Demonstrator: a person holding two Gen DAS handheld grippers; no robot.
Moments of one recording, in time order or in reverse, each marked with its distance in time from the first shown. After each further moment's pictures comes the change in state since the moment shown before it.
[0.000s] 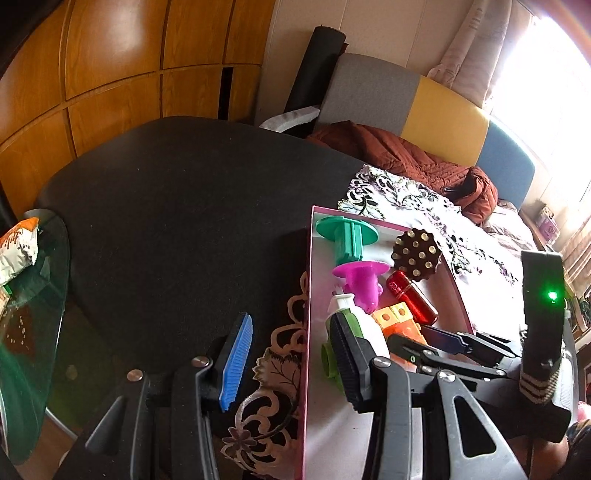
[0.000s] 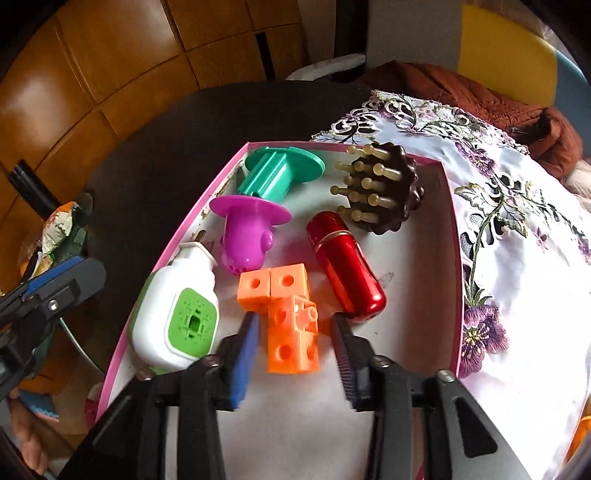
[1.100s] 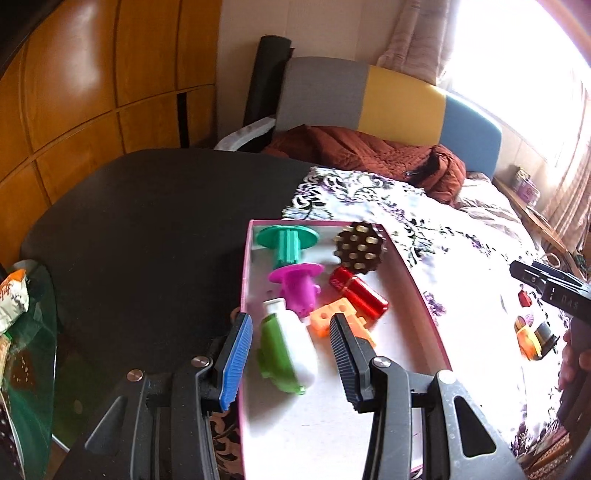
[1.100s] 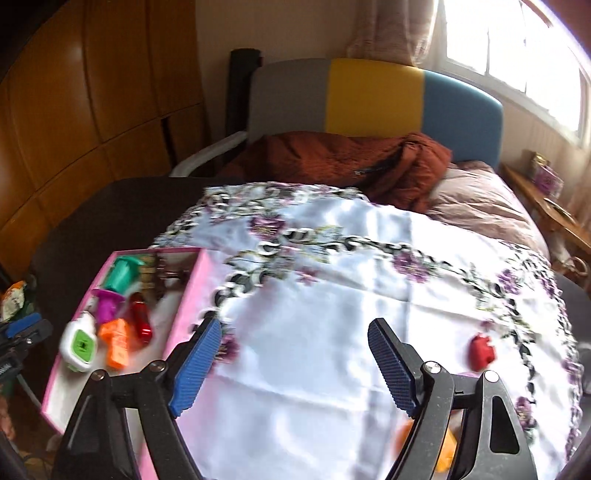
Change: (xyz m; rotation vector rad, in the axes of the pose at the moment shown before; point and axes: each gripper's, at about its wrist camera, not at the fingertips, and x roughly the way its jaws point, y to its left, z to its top) left arm -0.021 -0.059 -0.003 0.181 -0.035 -0.045; right arm -0.145 -0.157 -0.024 0.170 -0.275 -0.319
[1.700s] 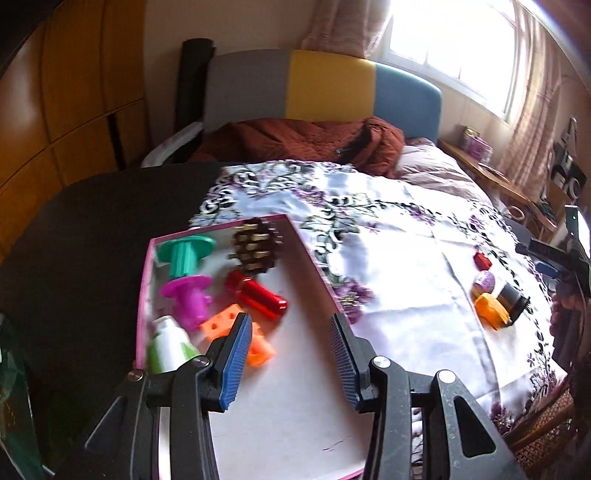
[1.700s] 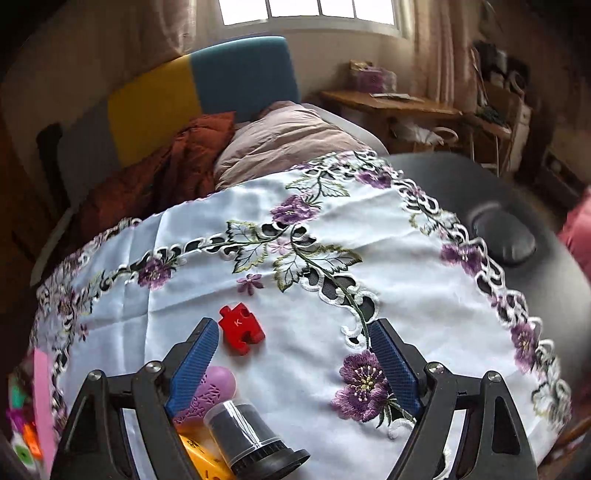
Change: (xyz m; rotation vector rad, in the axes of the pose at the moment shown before) left arm 0.008 -0.088 0.004 0.187 0.040 -0.152; right arm -0.018 -0.234 -0.058 0.596 0.026 -0.351
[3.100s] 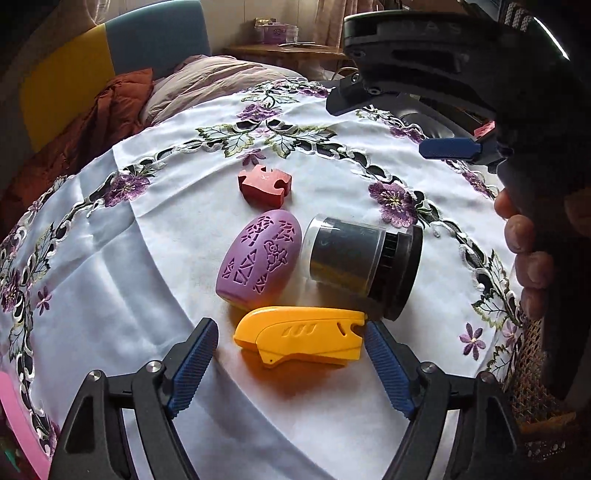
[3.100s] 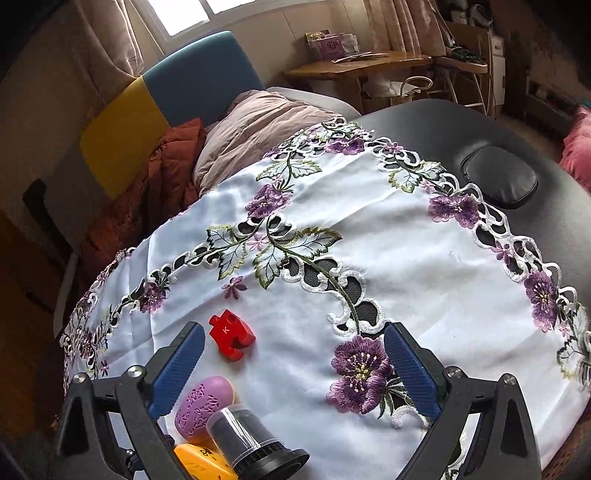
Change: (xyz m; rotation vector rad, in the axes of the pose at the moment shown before) left arm 0.140 -0.282 0.002 0.624 0.251 -0.405; right arm 0.009 -0.031 0.004 0.191 0.070 0.059
